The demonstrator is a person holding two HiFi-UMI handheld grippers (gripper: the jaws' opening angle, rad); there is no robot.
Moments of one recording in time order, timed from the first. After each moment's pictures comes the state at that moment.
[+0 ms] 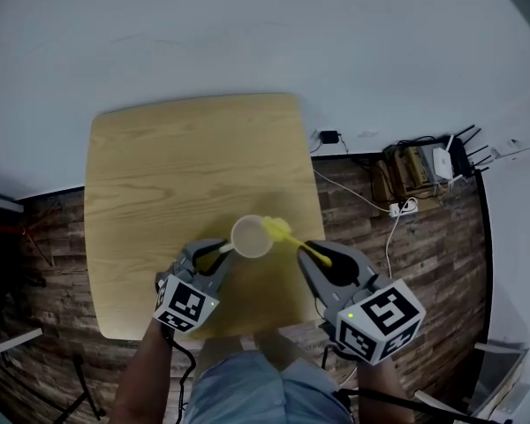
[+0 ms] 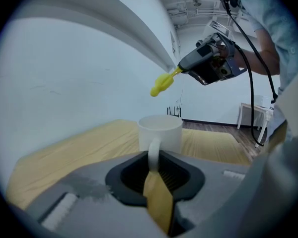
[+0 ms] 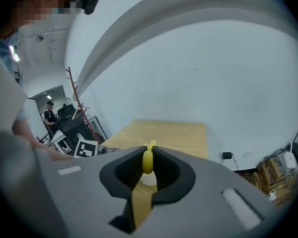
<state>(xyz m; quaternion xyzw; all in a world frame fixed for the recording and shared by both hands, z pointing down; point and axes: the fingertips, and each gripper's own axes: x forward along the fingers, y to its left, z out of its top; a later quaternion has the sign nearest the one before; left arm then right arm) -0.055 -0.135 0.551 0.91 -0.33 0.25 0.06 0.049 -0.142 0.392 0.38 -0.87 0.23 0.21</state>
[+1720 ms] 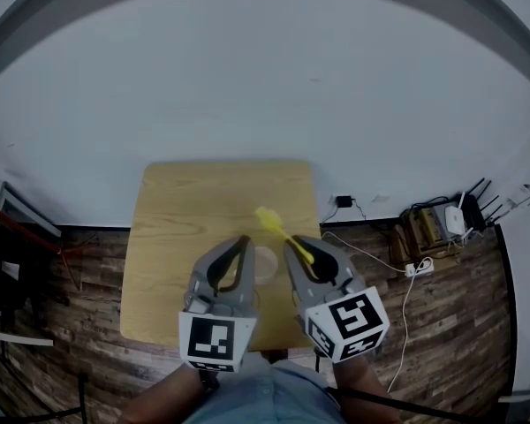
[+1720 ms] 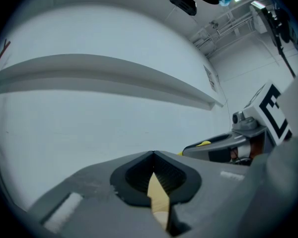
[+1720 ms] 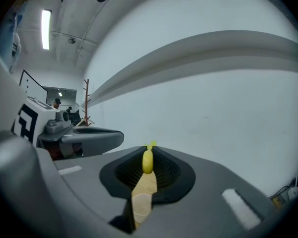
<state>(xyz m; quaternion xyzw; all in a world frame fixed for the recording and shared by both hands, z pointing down) -0.039 -0.135 0.278 0.80 -0.60 0.04 0.02 0.027 -0.146 0.288 0.39 -0.92 0.06 0.08</state>
